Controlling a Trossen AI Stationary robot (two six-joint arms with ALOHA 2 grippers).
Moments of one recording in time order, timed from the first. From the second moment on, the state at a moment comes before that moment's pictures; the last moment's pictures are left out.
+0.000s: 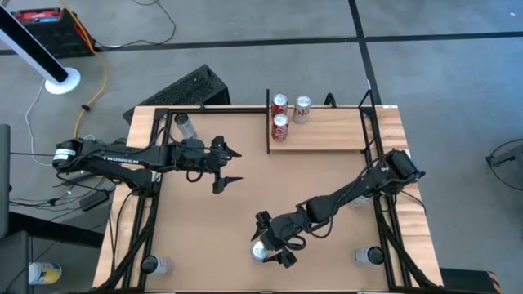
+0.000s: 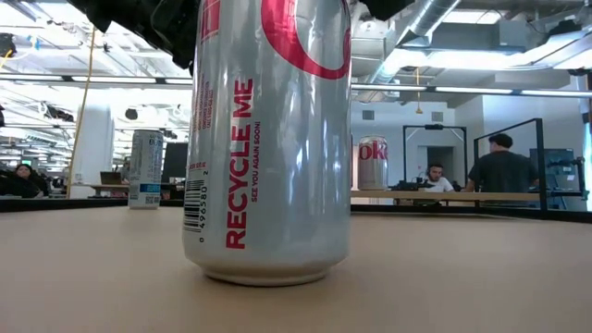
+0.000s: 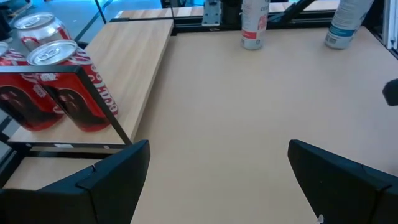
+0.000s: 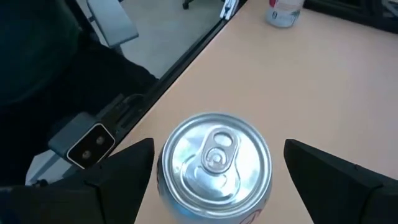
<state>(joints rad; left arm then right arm) 0.07 1.11 0.69 0.08 -0.06 0.07 0.43 1.89 1.28 0.03 -0.11 -0.05</state>
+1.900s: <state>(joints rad) 0.17 1.11 0.69 0.13 -0.12 0.12 -0.20 0.89 0.72 -0.35 0.01 -0.29</state>
